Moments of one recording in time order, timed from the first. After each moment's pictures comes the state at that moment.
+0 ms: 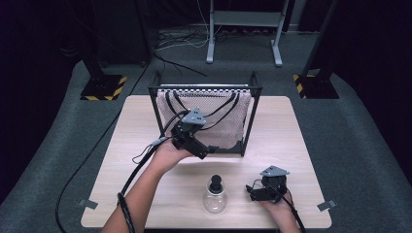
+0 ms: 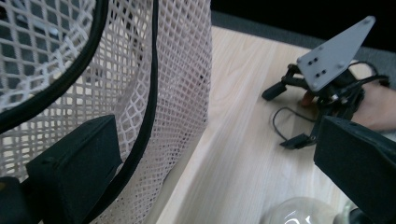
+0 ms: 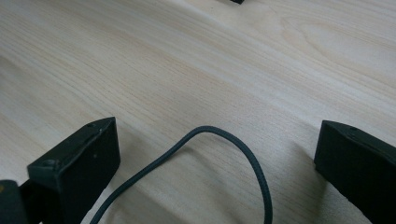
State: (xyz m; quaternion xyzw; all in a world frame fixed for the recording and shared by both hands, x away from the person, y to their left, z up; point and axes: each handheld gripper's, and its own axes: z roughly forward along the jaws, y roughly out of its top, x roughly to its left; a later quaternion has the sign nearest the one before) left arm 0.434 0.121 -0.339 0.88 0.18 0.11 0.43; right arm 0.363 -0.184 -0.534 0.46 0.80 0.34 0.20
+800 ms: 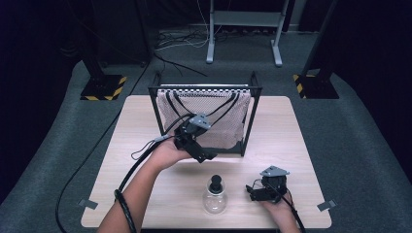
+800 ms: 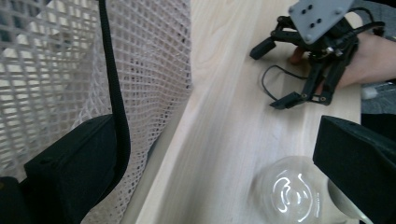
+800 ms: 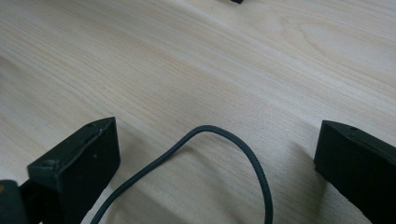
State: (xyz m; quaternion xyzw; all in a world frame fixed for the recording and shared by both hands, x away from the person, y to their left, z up) left arm 0.438 0.114 -0.348 0.92 0.14 0.07 0.36; right arm 0.362 -0.184 -0.534 0.46 0.80 0.34 0.20
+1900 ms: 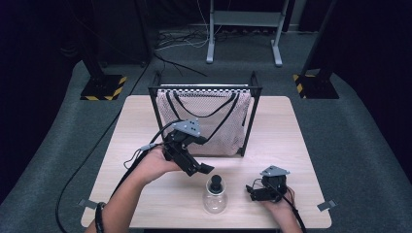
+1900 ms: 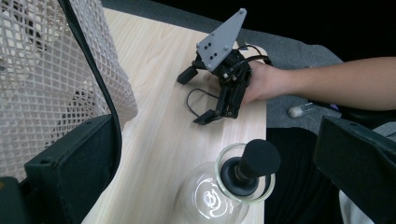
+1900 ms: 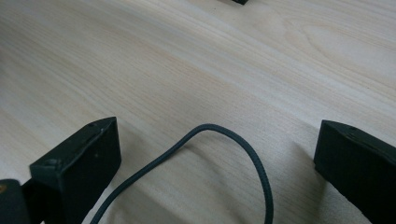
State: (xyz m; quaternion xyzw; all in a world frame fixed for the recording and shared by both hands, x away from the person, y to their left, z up) left arm 0.392 0.135 -0.318 0.89 0.11 -0.01 0.44; right arm 0.363 -0.185 -0.534 0.45 0.81 0.34 0.19
